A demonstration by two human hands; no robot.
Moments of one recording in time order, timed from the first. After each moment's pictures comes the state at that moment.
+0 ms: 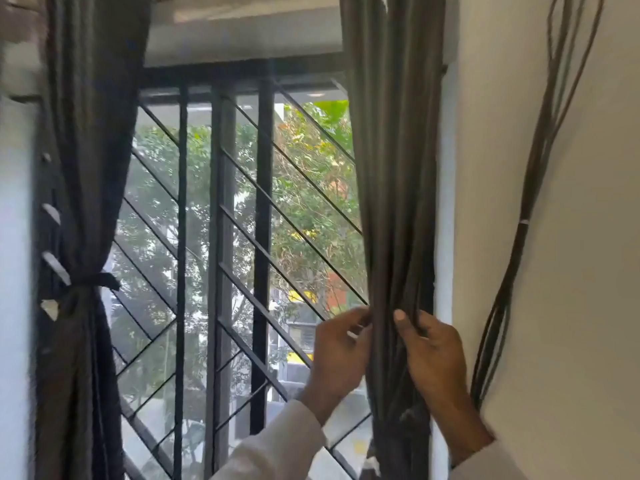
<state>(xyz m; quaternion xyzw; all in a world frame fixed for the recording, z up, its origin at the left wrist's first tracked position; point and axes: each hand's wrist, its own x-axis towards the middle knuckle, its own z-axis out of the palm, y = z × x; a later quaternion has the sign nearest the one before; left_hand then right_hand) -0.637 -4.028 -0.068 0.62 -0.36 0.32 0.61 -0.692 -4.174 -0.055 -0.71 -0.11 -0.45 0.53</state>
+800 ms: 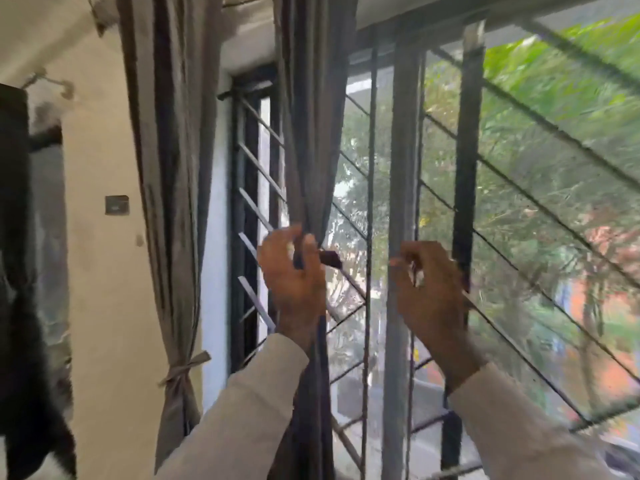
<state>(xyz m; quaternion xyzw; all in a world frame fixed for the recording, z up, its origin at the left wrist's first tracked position) -0.587 -3.604 -0.018 0.54 -0.10 0.74 0.38 -0.569 -3.804 -0.020 -0.64 -0.30 -0.56 0.43</state>
